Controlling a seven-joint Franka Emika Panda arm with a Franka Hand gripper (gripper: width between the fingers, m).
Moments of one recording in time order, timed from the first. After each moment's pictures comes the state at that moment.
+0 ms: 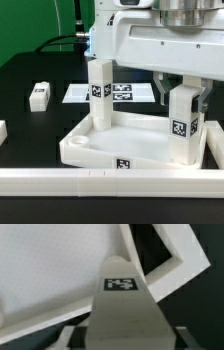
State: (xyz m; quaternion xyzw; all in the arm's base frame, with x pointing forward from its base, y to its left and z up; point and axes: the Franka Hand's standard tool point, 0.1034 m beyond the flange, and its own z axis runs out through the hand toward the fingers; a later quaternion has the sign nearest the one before) arm 0.663 0.061 0.108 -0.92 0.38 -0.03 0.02
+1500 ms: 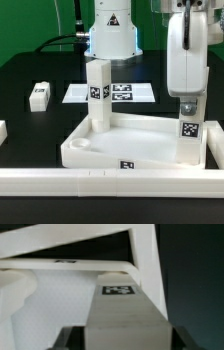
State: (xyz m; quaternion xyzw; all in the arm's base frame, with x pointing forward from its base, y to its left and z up) arm 0.659 0.068 0.106 -0.61 0.79 0.00 0.05
